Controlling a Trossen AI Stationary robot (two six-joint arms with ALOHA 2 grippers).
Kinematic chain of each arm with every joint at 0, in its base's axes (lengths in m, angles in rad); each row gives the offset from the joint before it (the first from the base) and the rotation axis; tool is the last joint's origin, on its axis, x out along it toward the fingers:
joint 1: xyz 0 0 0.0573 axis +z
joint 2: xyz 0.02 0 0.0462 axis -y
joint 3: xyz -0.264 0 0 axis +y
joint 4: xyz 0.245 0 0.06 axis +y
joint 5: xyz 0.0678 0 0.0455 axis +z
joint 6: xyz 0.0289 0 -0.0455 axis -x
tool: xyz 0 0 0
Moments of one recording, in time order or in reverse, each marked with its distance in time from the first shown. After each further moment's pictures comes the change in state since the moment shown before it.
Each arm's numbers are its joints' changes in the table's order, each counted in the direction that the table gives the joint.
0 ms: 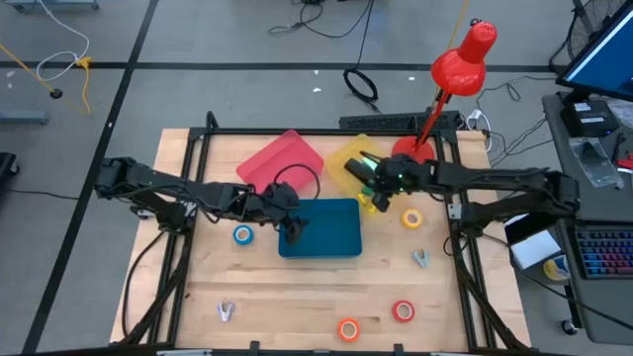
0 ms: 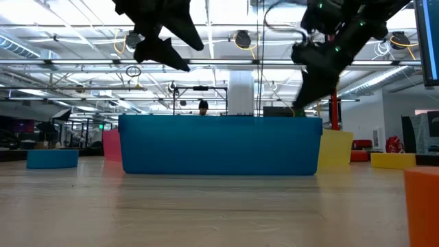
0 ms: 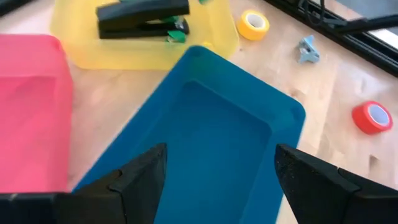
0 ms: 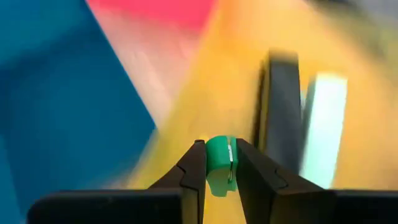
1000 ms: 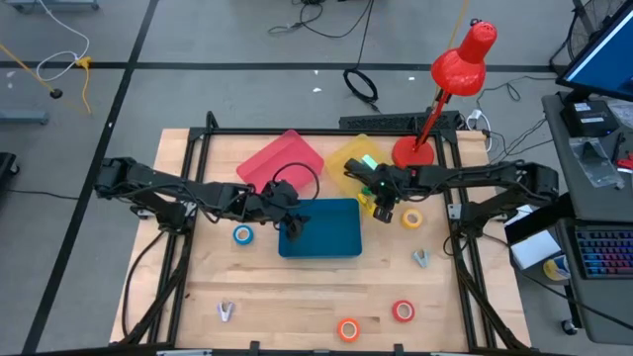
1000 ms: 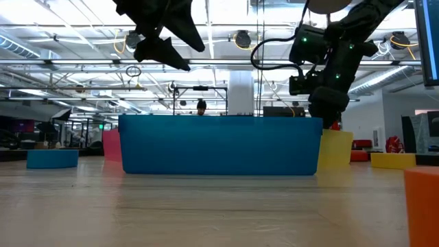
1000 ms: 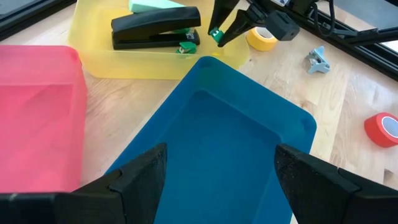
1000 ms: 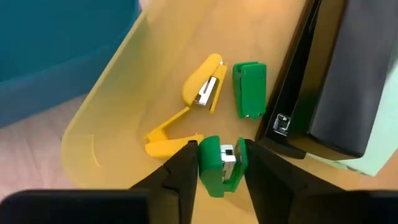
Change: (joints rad) left arm 0.000 0.000 0.001 -0.009 0.050 -0.001; right arm 0.000 -0.213 0.001 0.088 0.055 0.151
